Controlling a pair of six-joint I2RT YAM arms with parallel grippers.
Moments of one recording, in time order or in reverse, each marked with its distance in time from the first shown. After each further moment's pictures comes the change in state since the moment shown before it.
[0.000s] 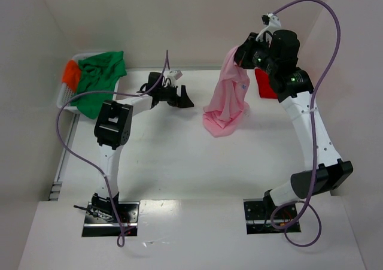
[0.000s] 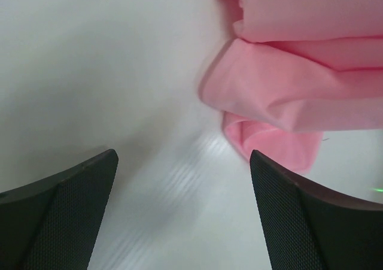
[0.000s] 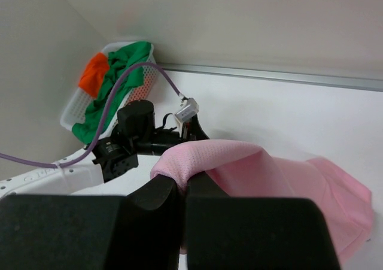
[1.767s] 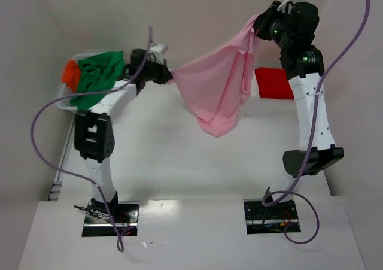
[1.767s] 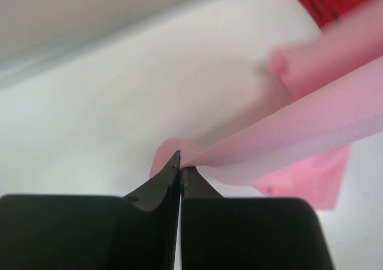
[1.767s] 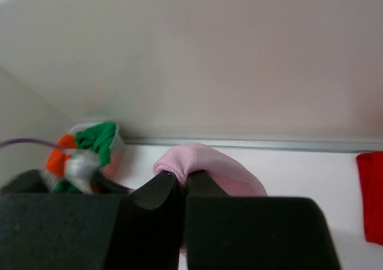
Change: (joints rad) left arm 0.004 -0.260 0.063 -0.218 -0.313 0.170; right arm -0.084 0.224 0.435 -0.064 0.117 -0.013
